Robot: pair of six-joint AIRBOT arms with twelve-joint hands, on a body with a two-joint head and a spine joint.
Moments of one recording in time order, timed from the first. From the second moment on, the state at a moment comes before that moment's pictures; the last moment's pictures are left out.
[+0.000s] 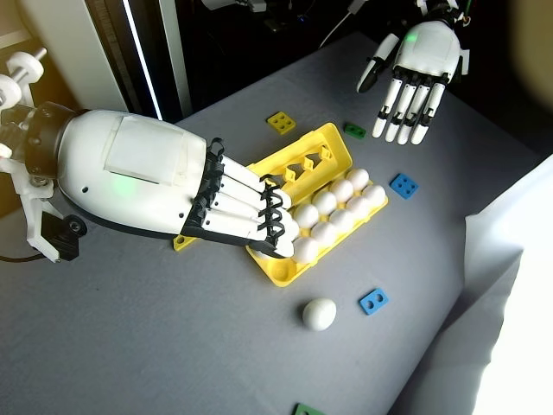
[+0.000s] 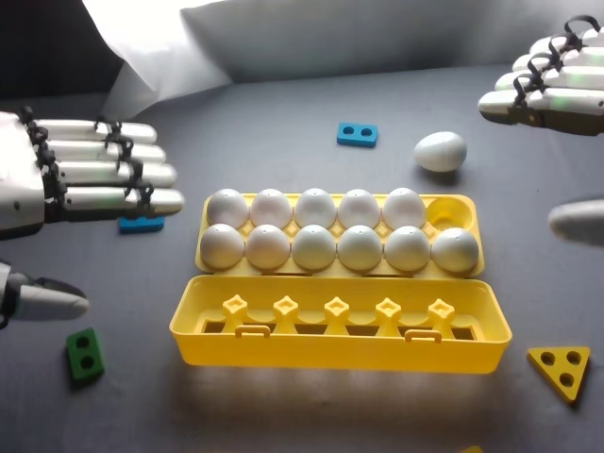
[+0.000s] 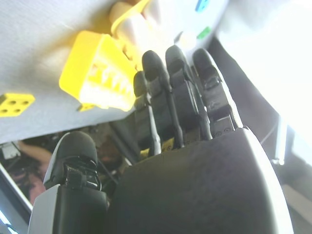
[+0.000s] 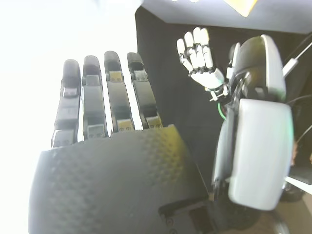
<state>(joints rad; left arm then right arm) 0.55 -0.83 1.02 0.93 -1.02 0.32 -0.24 -0.61 0.87 -0.56 0.42 -0.55</state>
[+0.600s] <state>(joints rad) 0.54 -0.83 1.01 0.96 -1.00 0.30 -0.24 -0.67 0.93 -0.48 0.36 -0.57</state>
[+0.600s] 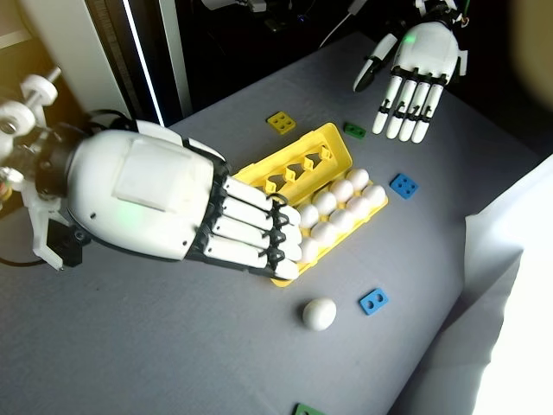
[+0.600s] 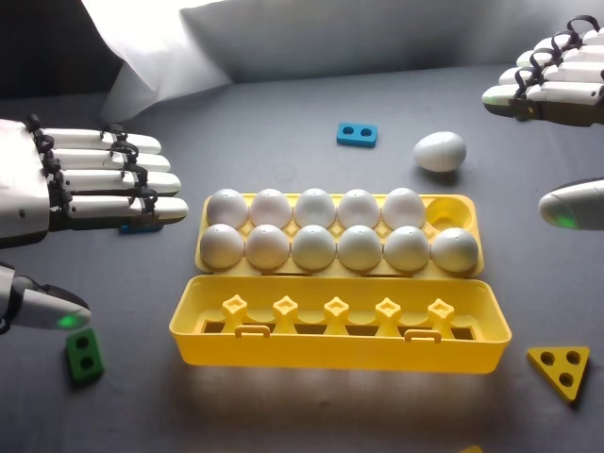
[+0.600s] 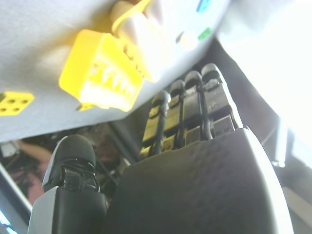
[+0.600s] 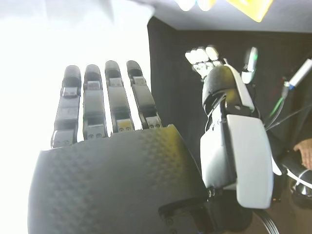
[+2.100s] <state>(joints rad) 0.43 -0.85 1.09 1.34 -1.01 -0.02 -0.26 -1.04 1.36 -0.01 0.27 -0.99</state>
